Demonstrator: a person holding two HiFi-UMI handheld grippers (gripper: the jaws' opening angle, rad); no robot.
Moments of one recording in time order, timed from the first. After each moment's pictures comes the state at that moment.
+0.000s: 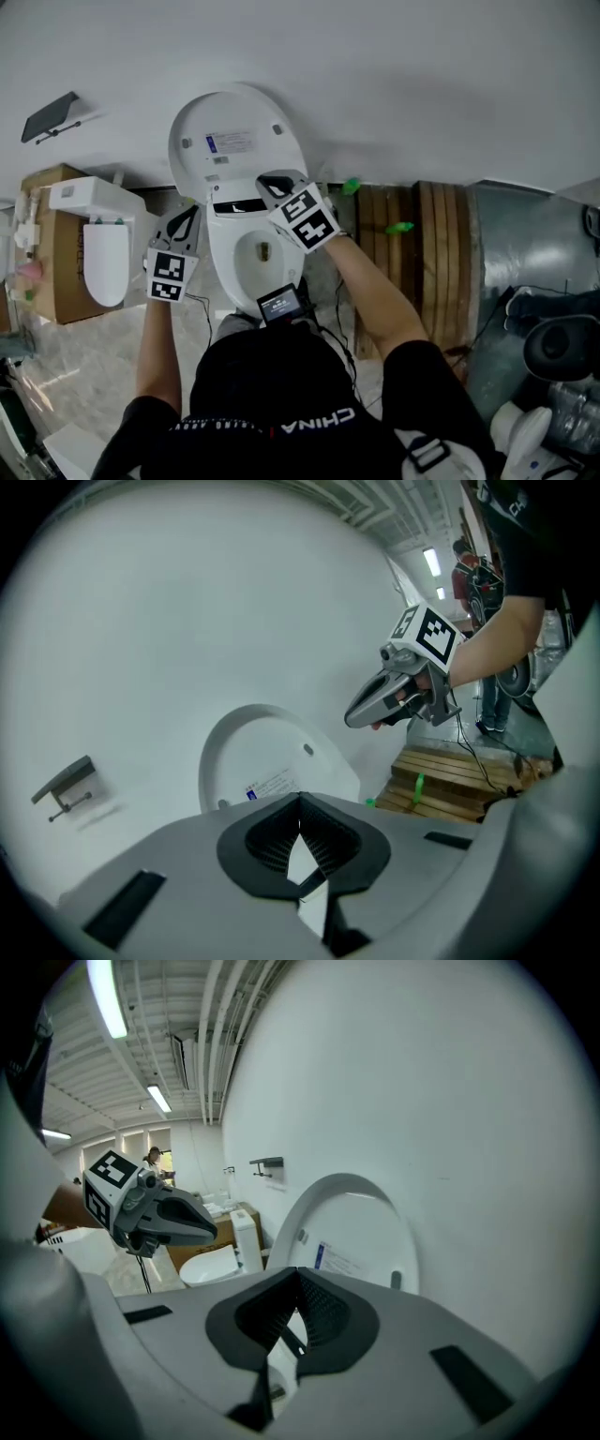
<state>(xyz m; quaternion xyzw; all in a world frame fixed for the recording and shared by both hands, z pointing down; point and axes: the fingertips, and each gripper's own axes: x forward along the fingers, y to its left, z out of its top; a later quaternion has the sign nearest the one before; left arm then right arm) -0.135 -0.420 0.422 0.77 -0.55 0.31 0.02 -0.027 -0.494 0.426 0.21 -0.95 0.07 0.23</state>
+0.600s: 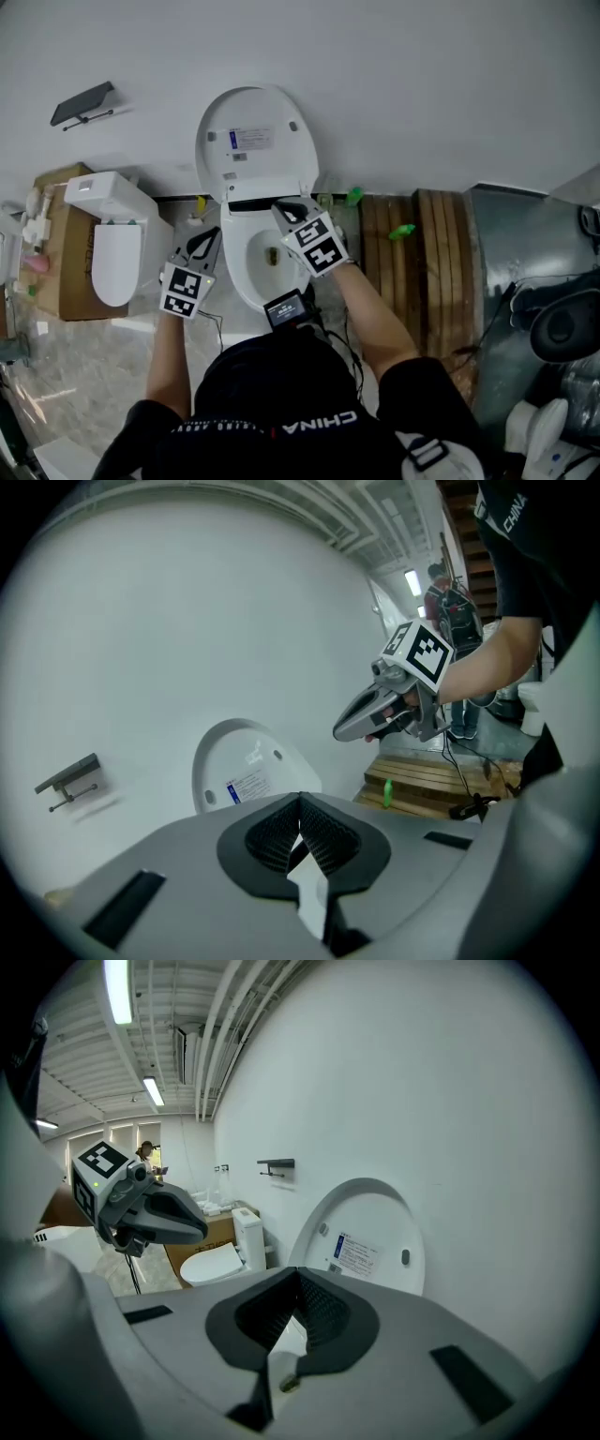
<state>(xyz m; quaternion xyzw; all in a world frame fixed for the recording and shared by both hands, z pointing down) -0.115 -0.285 0.404 0.81 -0.51 0.28 0.00 -0.018 -0.357 0.418 0.25 -0.94 0.07 0.23</state>
